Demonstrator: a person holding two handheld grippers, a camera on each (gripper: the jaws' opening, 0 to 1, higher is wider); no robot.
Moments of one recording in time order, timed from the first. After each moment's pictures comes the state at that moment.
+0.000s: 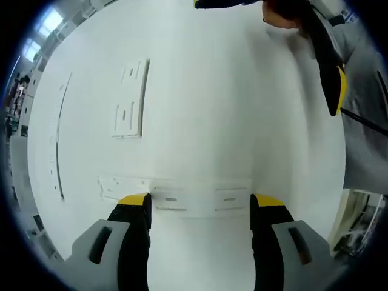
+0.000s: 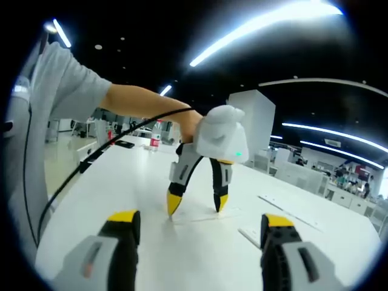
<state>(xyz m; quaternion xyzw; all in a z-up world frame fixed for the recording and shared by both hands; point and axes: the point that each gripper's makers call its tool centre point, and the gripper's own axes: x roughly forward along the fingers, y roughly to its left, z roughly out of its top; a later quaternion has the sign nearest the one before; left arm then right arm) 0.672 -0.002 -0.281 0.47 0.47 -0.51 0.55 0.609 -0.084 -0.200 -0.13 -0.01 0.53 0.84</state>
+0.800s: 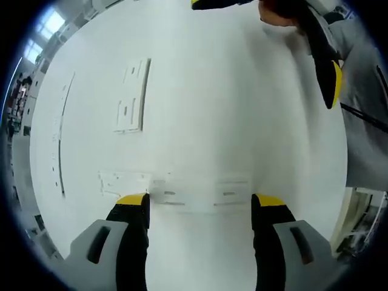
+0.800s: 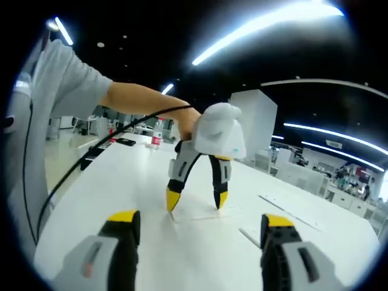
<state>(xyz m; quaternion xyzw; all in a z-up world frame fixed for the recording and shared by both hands) 0.670 0.005 -0.281 0.47 0.46 -0.51 0.56 0.608 -0.082 -0.203 -0.14 0.00 0.53 0.83</state>
